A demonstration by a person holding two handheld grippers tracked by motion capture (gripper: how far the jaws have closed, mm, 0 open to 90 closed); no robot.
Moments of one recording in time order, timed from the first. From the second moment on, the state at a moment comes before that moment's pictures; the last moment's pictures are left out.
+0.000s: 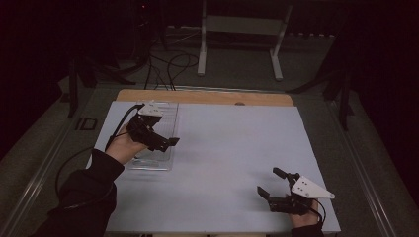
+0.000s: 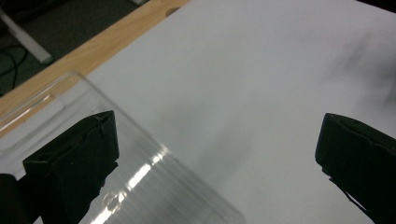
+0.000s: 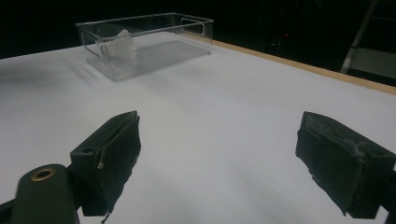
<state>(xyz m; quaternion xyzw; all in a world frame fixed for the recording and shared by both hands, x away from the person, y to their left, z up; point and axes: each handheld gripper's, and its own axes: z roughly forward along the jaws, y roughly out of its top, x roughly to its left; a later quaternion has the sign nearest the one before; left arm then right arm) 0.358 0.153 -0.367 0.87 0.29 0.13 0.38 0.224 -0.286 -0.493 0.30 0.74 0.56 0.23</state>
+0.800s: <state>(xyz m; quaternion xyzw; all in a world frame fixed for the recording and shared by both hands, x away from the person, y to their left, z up) 0.335 0.106 -0.393 0.87 0.21 0.11 0.44 0.223 -0.286 -0.492 0.30 0.74 0.56 0.23</state>
